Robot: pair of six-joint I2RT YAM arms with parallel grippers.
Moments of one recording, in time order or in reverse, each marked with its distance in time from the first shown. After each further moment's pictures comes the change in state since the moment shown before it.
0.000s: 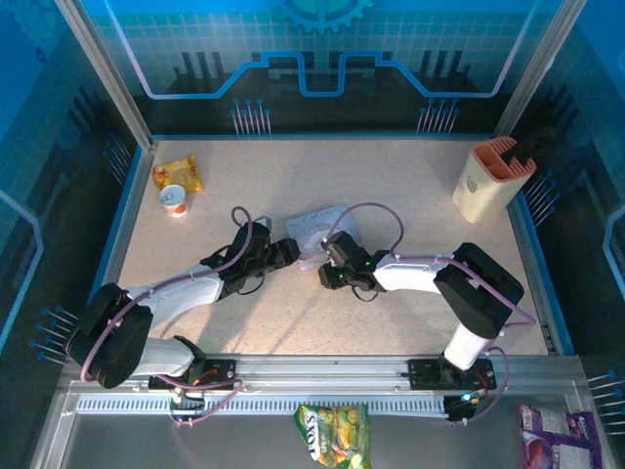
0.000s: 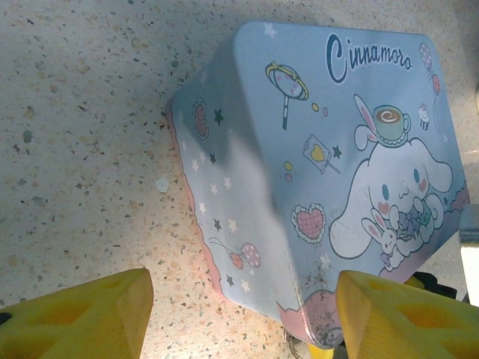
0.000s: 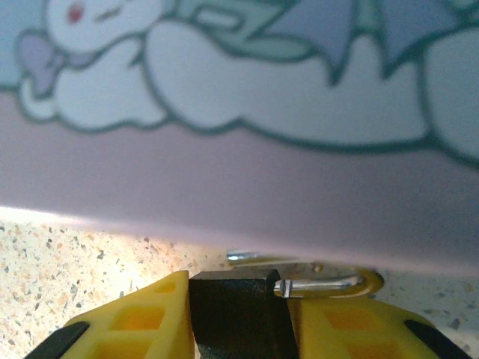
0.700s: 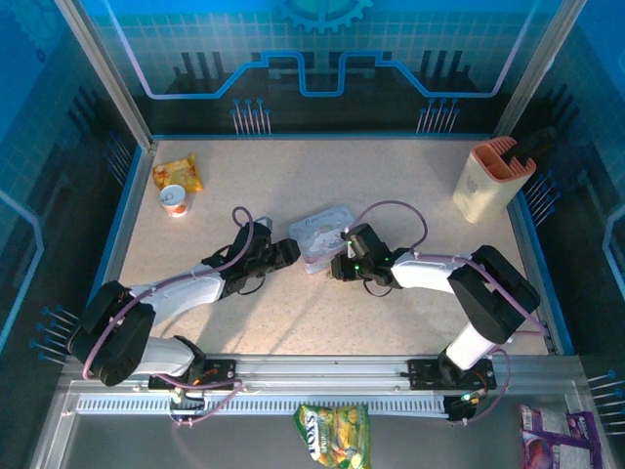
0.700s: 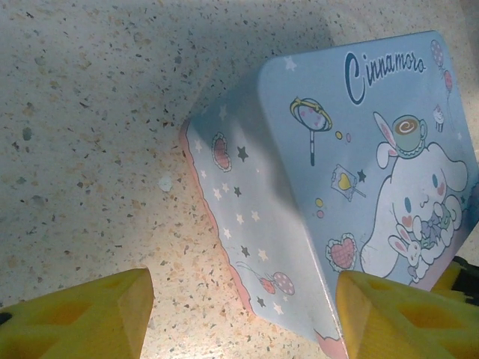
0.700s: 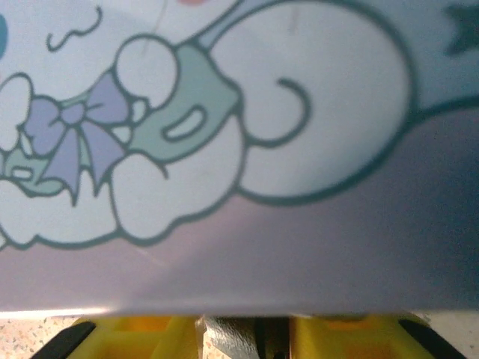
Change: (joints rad) left arm 0.000 0.019 0.000 0.008 0.001 0.000; right arm -0.130 -0.077 -0.087 0.071 -0.127 0.093
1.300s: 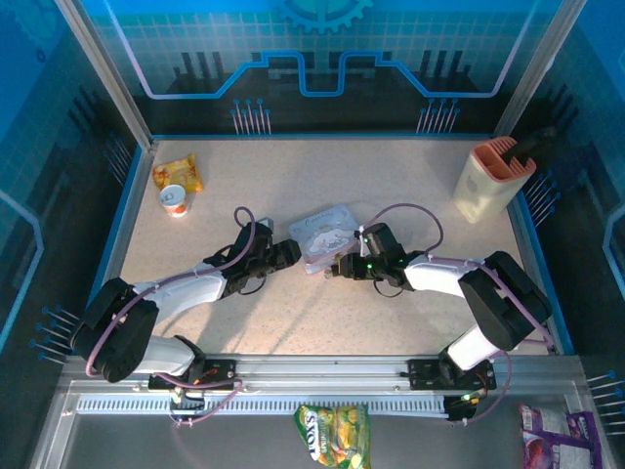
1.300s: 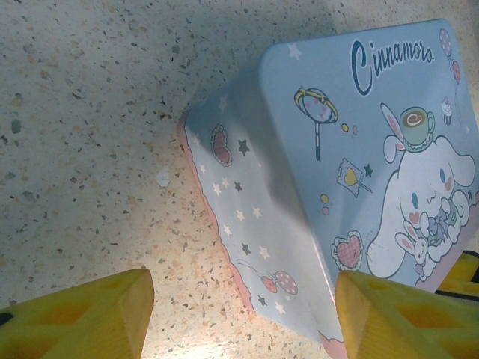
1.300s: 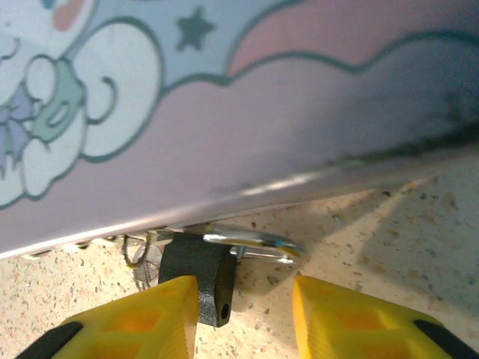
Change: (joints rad) left arm 0.000 0.018 0.002 0.007 0.015 0.000; right arm -0.085 -0.059 -0.084 0.059 -0.100 0.009
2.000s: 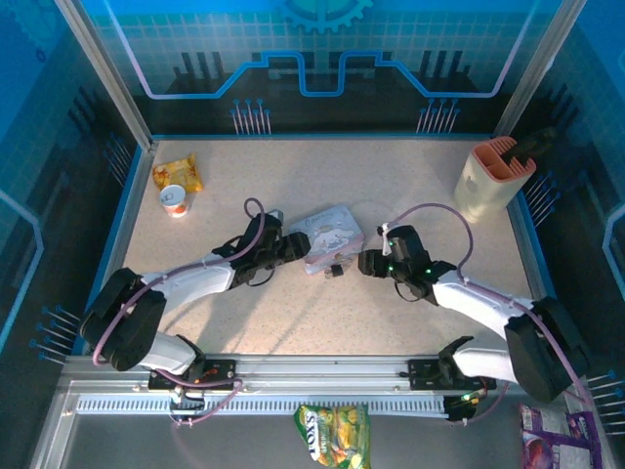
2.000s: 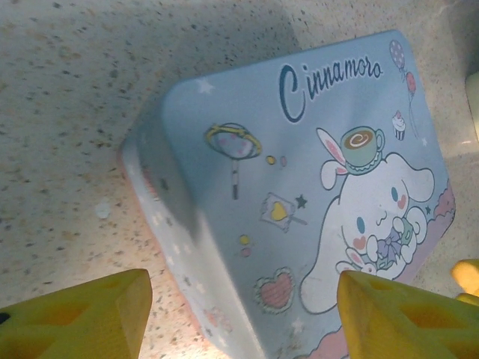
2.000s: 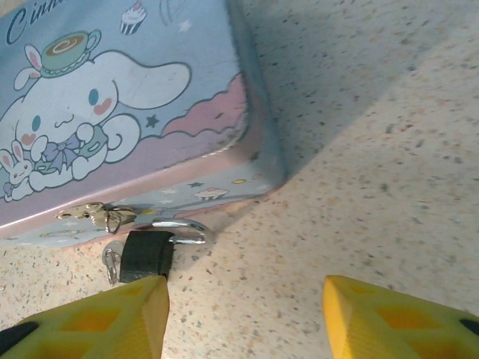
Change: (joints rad) left arm -0.037 0.092 0.129 -0.032 -0.001 0.009; right arm -0.082 -0.341 -0.113 -0.108 0.147 -0.116
